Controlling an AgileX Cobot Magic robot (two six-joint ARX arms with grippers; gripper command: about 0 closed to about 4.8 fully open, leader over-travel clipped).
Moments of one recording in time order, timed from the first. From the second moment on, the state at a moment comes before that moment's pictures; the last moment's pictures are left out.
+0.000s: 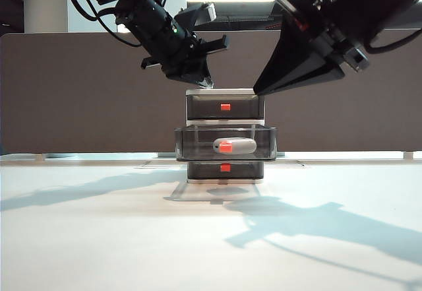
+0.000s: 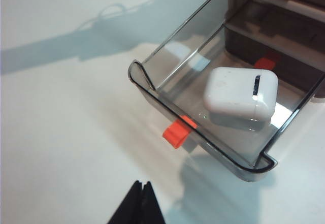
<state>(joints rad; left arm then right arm) -0.50 1.91 1.51 0.00 0.09 0.05 0.57 1.19 0.72 -0.09 -0.26 0.05</state>
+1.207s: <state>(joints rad) -0.50 1.93 1.51 -0.01 0.09 0.05 0.57 1.49 0.72 0.23 -0.16 0.05</state>
